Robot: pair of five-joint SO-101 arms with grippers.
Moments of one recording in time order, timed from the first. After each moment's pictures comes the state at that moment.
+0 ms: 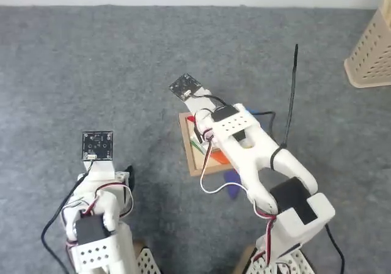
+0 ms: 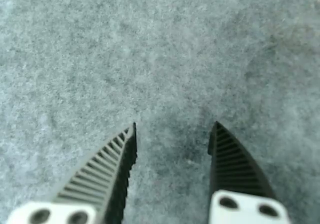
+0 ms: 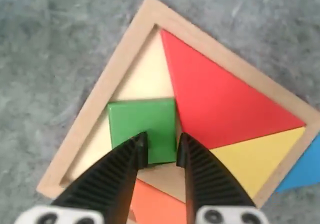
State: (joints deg) left arm -21.1 -103.4 96.8 72.2 -7.3; right arm -32.1 8.0 25.0 48.5 15.4
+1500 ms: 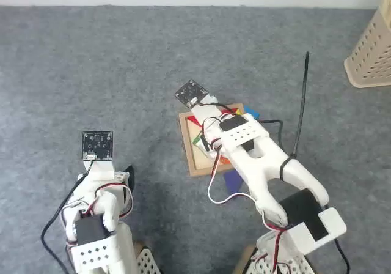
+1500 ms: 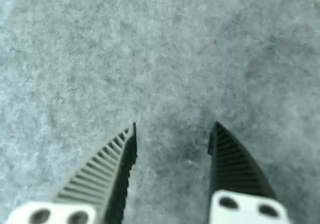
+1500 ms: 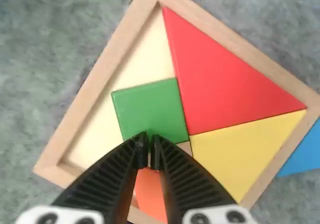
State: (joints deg) left arm -21.1 -103.4 96.8 72.2 -7.3; right arm -30.9 1.5 34.5 44.0 18.0
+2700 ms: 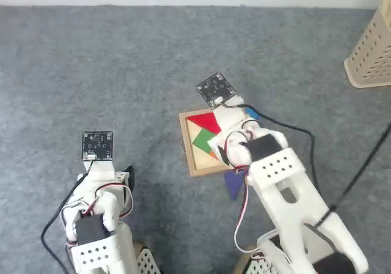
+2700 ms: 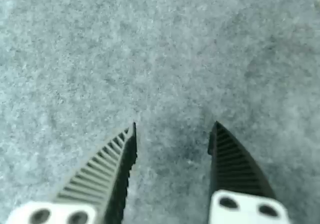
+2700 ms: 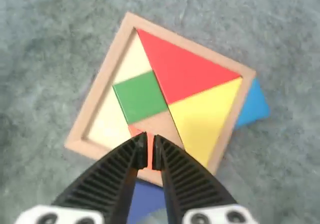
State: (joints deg) left arm -21.1 -103.4 96.8 72.2 -7.3; right arm -28.7 -31.7 46.2 54.2 12.2
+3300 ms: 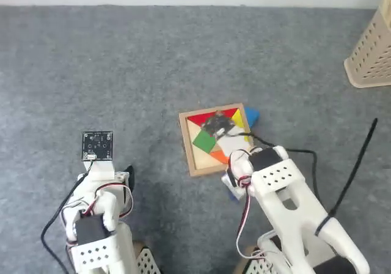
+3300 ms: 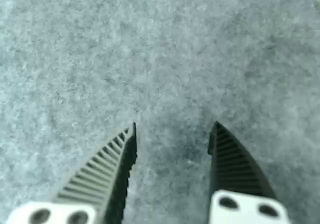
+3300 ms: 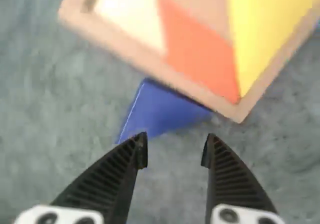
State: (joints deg) left arm -21.1 -103.4 96.8 72.2 -7.3; right arm -28.1 -32.9 58.0 61.9 12.6
